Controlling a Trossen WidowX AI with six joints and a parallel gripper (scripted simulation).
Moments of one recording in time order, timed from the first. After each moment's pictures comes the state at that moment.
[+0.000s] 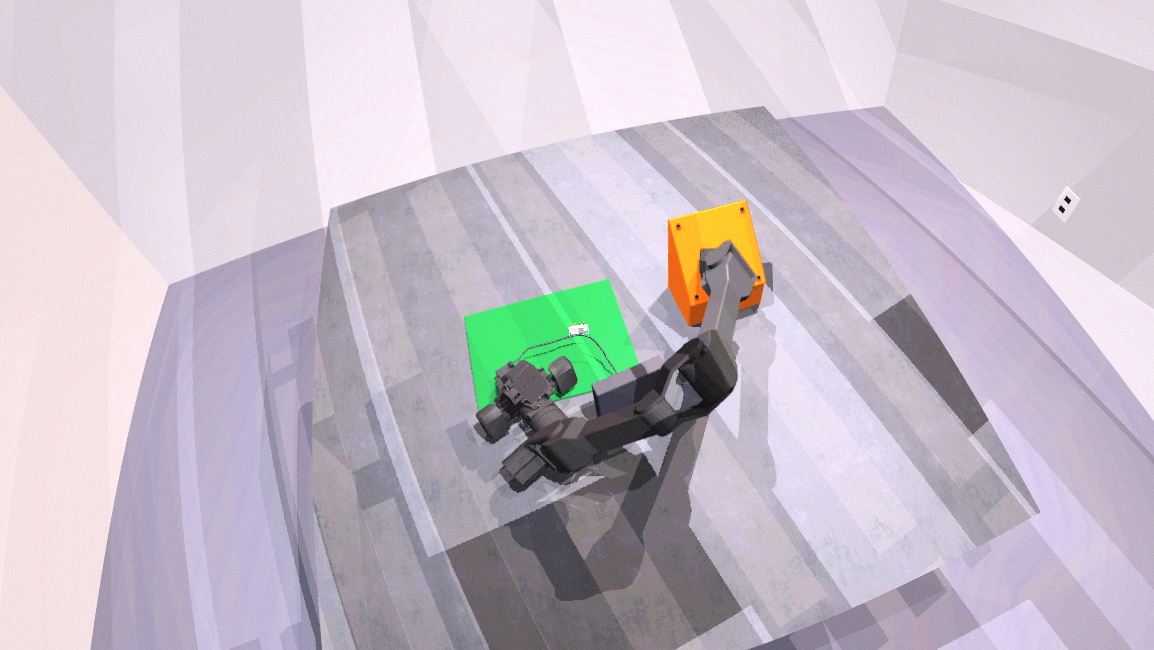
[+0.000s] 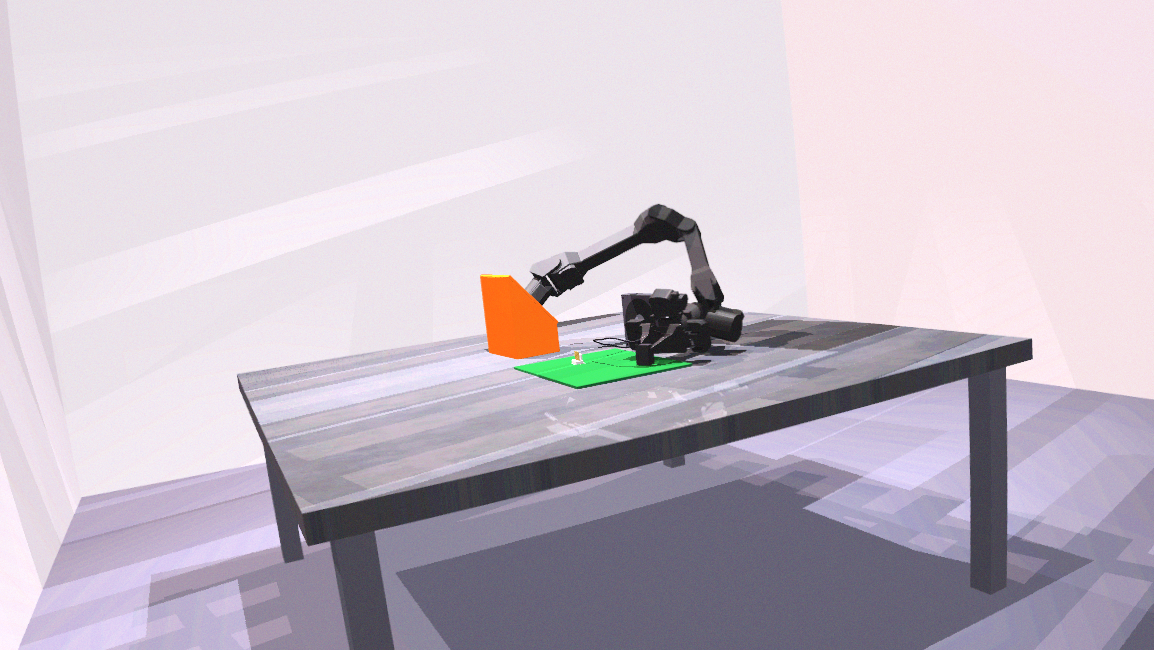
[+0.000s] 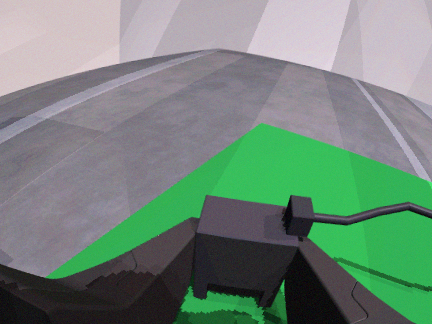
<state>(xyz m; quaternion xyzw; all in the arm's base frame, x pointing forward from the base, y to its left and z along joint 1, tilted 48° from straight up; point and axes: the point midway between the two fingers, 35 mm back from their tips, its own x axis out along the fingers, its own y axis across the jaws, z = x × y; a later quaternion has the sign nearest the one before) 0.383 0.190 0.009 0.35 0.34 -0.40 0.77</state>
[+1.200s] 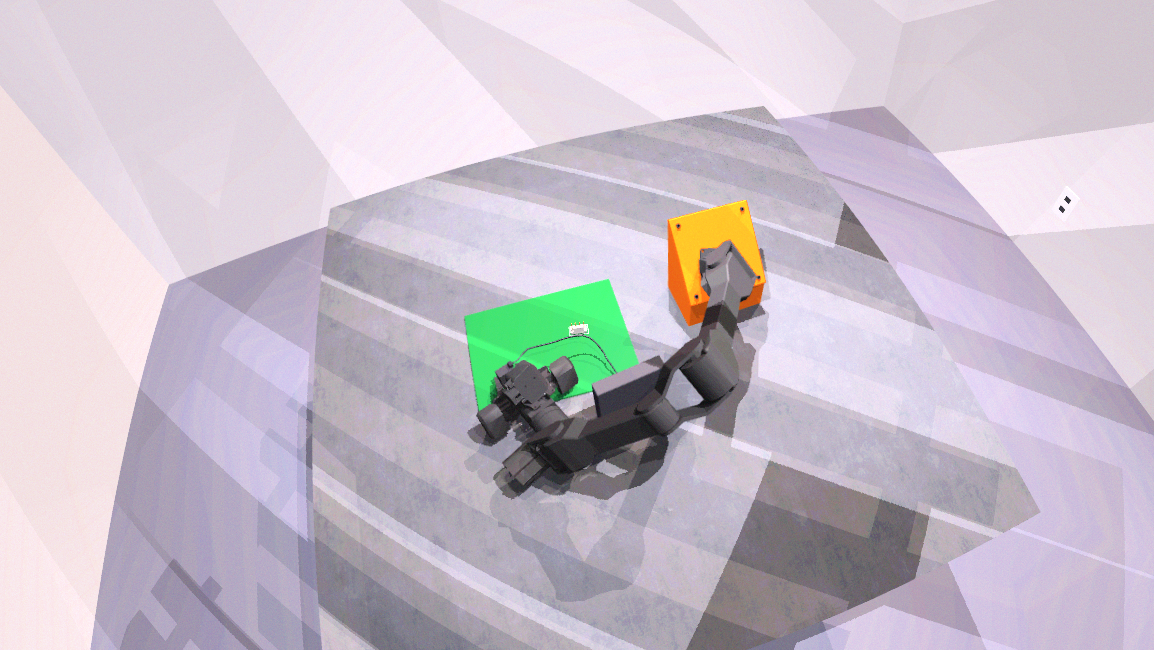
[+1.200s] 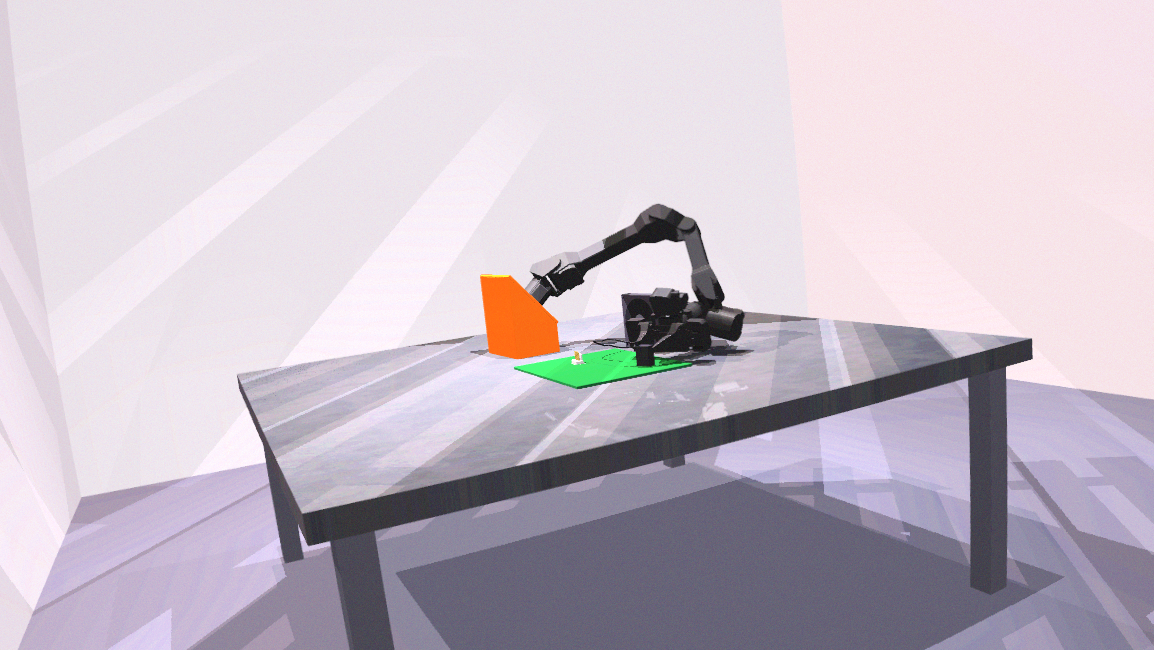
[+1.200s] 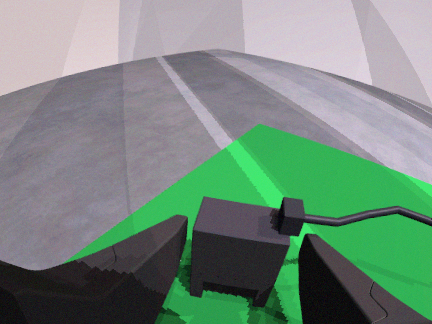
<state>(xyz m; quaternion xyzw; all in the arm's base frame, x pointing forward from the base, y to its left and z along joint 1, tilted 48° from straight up) 0.382 0.190 0.012 0.35 0.34 -0.40 0.77</state>
